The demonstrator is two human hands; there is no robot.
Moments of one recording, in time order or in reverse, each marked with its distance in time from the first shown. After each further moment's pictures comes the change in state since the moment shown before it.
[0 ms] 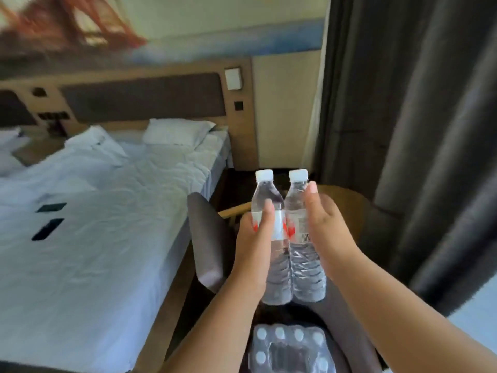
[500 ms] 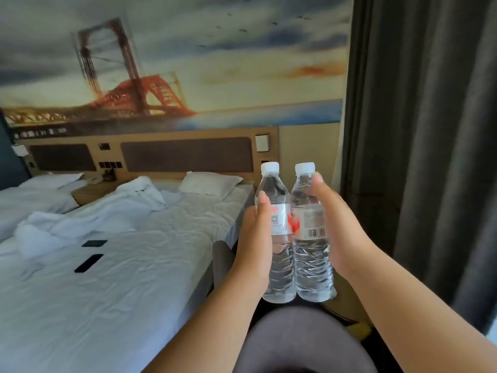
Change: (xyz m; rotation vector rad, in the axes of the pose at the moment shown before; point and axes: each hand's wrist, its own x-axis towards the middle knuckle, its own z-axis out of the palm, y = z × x) left_hand -0.046 0.150 -0.003 -0.088 0.060 0.162; right_hand -0.043 -0.140 -0.008 0.231 -0.230 -0.091
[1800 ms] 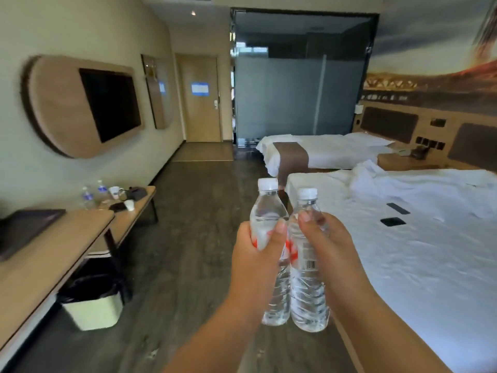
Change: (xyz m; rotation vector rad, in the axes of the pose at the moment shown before) left_hand -0.475 0.096 -0.547 0.190 1.246 0.253; right_hand -0.445 0.137 0.546 -0.061 -1.150 -0.066
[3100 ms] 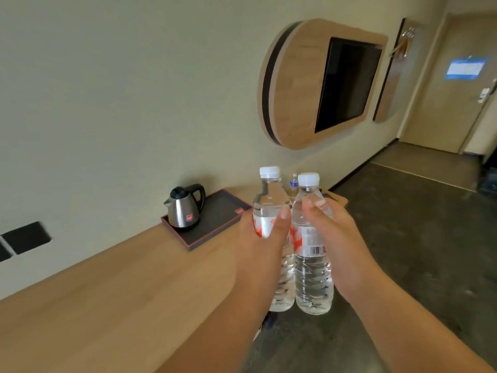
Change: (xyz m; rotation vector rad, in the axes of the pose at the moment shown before) left_hand 0.483 -0.017 -0.529 0.161 0.889 0.125; right_hand 0.406 0.077 0.710 0.237 -0.929 0.112
